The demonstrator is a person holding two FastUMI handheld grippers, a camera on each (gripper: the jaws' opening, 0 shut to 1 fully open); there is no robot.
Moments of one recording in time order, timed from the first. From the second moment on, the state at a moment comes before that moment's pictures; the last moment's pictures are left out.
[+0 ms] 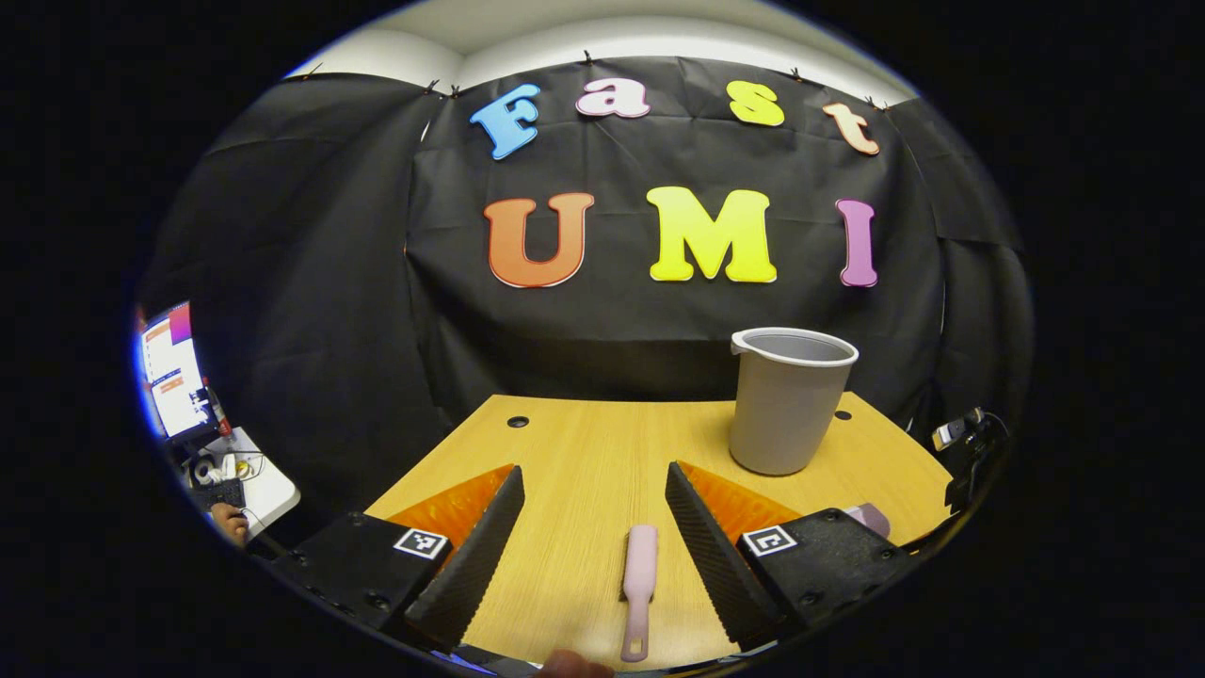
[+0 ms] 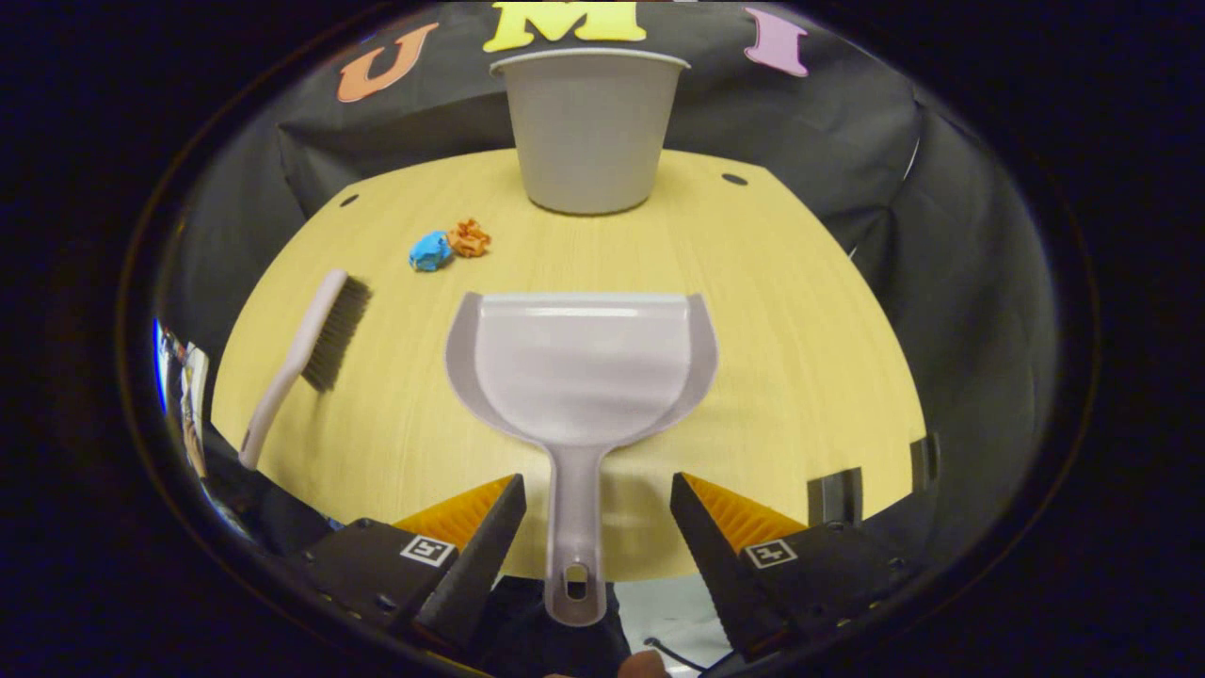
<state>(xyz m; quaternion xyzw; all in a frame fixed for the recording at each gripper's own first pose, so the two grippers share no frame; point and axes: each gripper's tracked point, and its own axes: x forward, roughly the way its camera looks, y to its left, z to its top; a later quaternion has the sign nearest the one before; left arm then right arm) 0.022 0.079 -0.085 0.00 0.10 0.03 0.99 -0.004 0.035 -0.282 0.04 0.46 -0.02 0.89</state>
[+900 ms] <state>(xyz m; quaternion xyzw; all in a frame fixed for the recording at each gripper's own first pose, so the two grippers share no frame) 0.004 0.062 -0.162 0.02 0.19 -0.02 0.98 0.019 0.048 -0.307 0.06 0.50 -0.02 0.86</state>
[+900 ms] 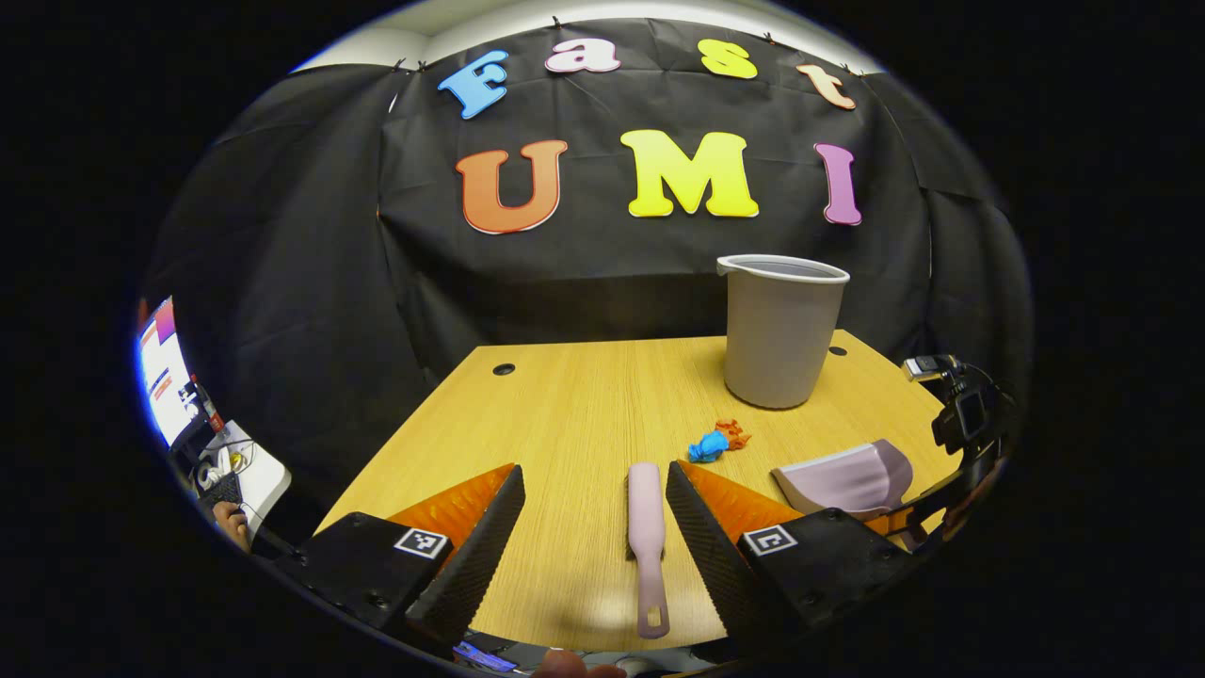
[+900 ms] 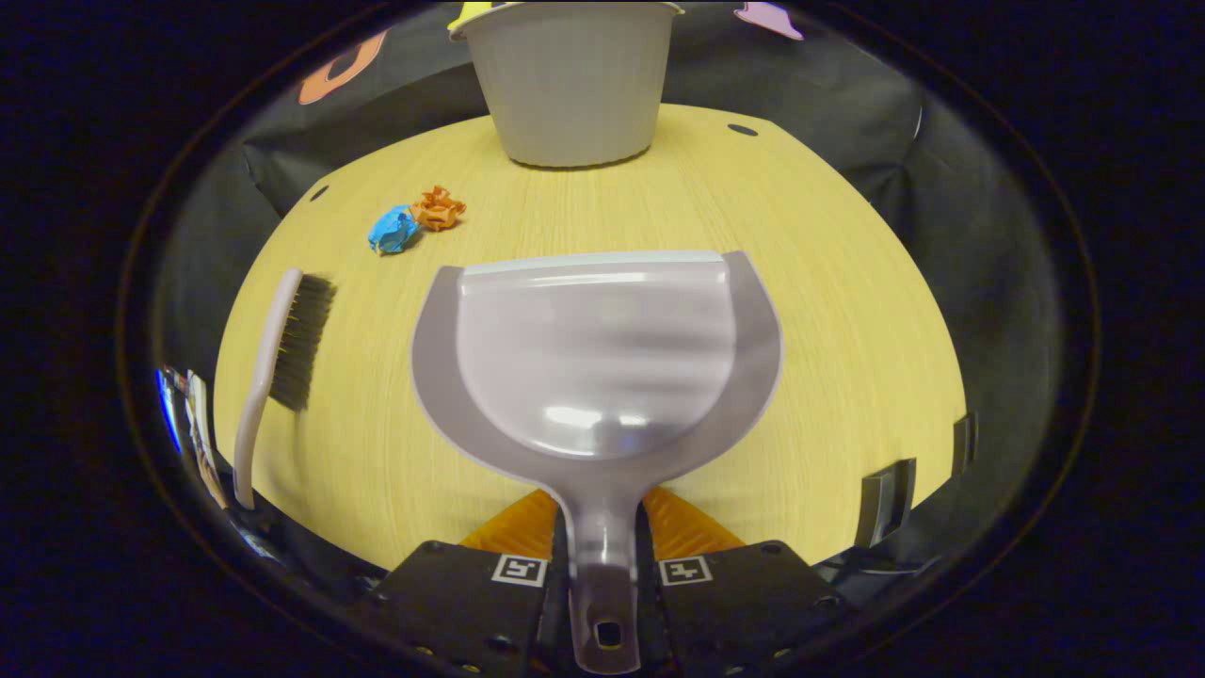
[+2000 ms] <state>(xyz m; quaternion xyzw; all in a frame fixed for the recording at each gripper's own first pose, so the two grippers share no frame) 0.000 0.033 -0.325 -0.01 0.37 -0.06 0.93 0.014 0.045 -0.308 0.07 0.50 -0.02 0.86</state>
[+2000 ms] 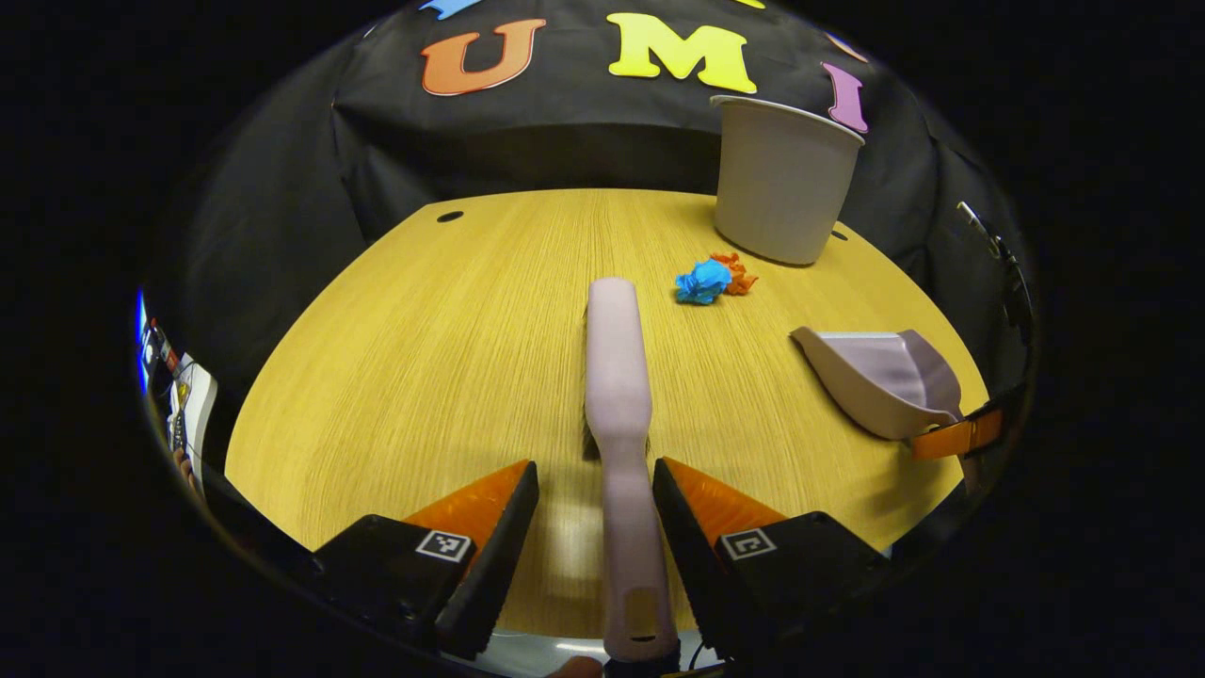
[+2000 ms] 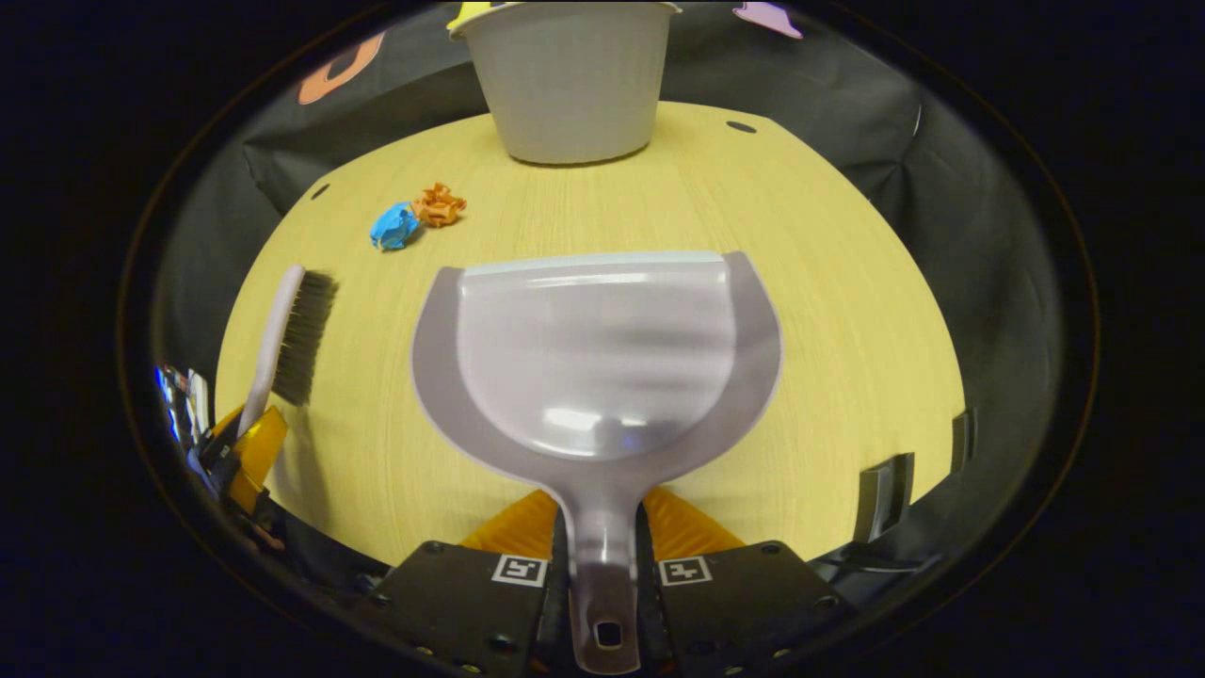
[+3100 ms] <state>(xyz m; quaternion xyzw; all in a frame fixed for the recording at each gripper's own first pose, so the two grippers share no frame) 0.019 0.026 -0.325 -0.03 0.40 -0.09 0.91 0.040 0.025 -0.300 0.01 0.49 0.04 0.87</state>
